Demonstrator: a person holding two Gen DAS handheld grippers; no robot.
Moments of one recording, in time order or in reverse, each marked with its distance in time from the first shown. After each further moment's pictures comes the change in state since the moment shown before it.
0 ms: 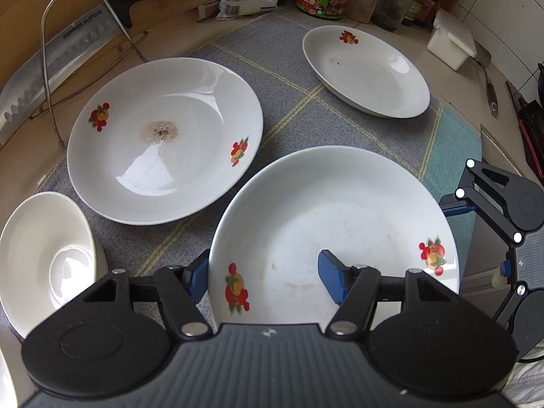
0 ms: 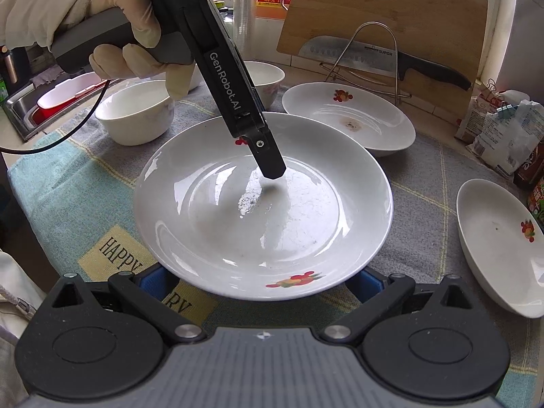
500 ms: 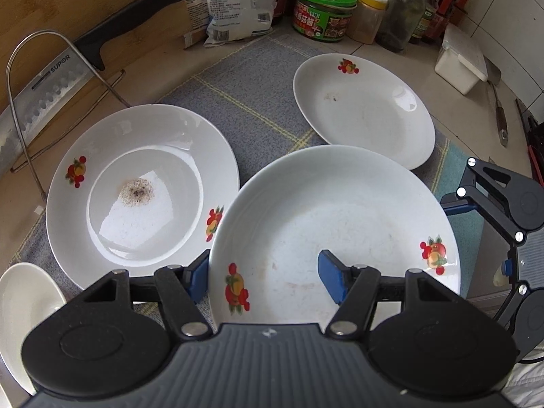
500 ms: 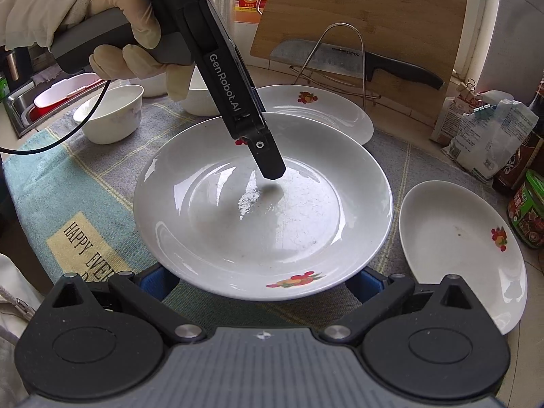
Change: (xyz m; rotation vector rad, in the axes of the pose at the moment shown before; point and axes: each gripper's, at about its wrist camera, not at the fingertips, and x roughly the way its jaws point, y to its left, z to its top) left arm 0.015 -0.022 0.053 -0.011 -0.023 0.026; right arm -0.018 -0.060 -0.009 -0.032 -0.011 0.005
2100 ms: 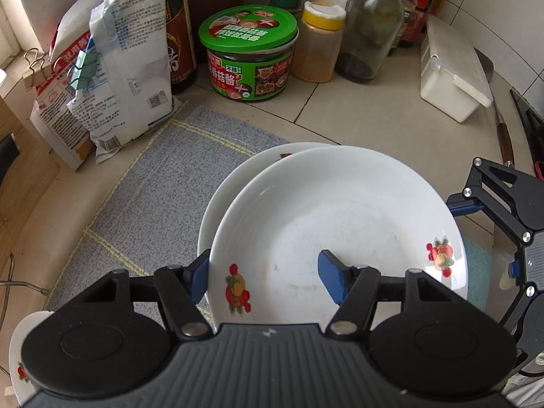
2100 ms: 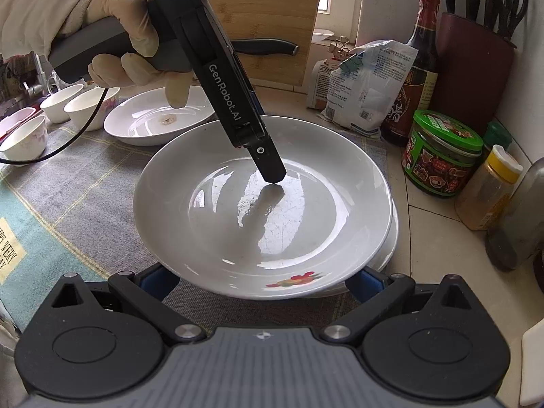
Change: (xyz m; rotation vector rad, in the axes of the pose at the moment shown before) left arm 0.082 -0.075 0.148 0.184 0.021 -0.033; right arm -0.028 -0.144 -0.046 0.159 -0.022 -0.117
